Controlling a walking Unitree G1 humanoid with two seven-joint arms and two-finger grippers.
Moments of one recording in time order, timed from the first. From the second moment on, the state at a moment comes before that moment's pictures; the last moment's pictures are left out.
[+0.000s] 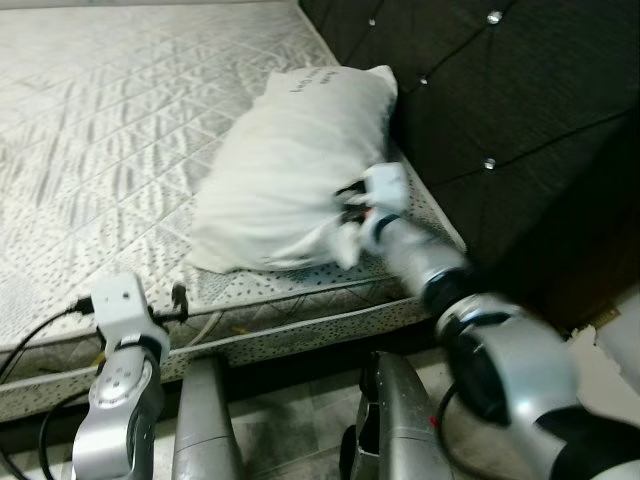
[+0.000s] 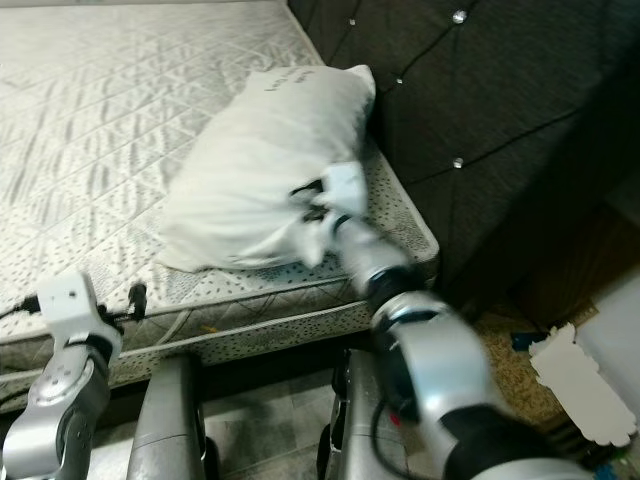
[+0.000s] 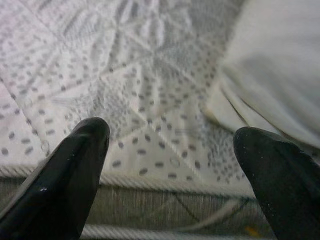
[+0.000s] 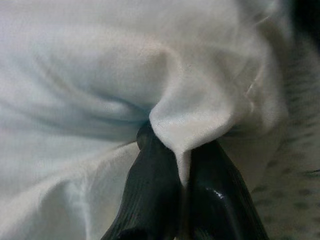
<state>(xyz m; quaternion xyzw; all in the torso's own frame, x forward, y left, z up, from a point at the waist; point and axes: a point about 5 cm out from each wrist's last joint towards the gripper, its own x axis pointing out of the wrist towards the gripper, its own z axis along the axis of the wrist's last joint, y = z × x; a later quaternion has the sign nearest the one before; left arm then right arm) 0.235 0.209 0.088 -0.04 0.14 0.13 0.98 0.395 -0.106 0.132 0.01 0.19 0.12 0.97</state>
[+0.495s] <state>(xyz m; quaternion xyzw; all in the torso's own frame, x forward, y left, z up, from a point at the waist) 0.241 0.209 0.095 -0.04 0.12 0.13 0.98 0.410 -0.216 0.191 0.01 0.10 -0.03 0.99</state>
